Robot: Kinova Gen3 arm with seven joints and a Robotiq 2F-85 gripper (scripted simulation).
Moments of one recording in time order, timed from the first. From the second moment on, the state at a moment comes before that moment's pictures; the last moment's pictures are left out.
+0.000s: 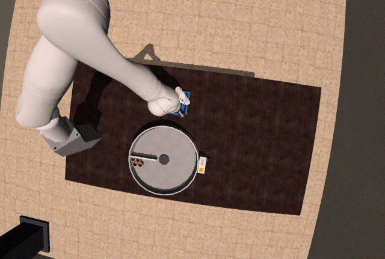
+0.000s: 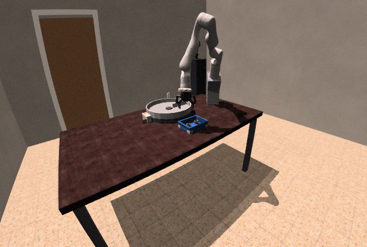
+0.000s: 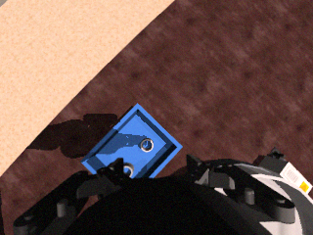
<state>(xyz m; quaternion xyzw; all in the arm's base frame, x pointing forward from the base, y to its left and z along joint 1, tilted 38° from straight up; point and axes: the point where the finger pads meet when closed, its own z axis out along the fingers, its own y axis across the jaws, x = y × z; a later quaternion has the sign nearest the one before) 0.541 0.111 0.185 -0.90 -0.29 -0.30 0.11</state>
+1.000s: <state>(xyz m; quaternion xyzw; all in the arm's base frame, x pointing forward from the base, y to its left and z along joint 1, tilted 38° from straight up) 0.530 0.119 0.186 -0.81 -0.50 -0.32 0.05</state>
